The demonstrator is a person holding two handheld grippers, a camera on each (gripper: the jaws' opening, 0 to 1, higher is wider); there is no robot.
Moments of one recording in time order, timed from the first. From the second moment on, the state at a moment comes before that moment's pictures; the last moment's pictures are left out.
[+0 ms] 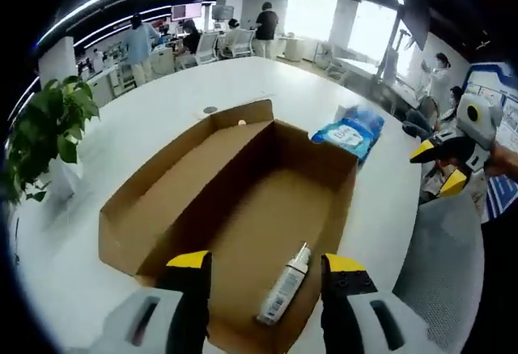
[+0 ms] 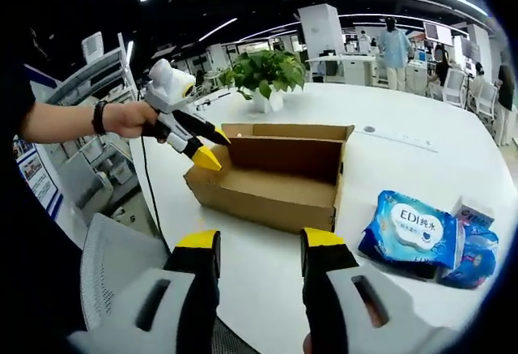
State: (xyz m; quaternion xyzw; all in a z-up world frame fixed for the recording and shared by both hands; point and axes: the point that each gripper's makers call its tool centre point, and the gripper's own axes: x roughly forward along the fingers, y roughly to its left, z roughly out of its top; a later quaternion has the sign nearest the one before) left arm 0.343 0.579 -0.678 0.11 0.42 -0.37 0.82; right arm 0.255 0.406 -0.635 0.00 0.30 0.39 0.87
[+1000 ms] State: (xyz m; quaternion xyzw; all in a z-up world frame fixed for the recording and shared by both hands) left arm 0.334 0.569 -0.753 0.17 0.51 -0.48 0.69; right arm 0.230 0.369 -0.625 0.01 0.31 0.31 0.90
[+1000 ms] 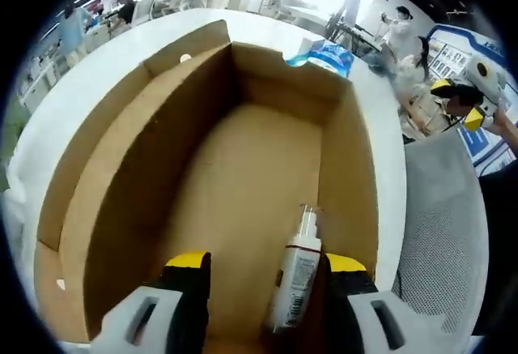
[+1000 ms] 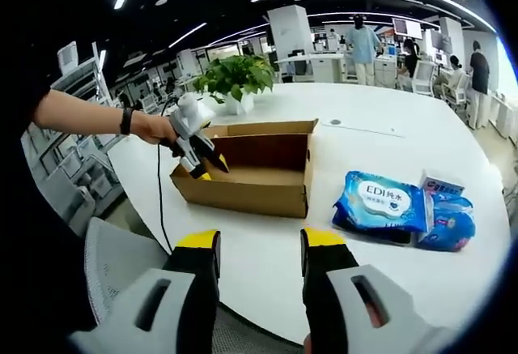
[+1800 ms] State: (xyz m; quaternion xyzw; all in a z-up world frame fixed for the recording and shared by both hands) left arm 0.331 0.578 -0.772 0.28 0.49 -0.49 0.67; right arm 0.222 0.367 -0.628 0.02 0.31 0.29 0.90
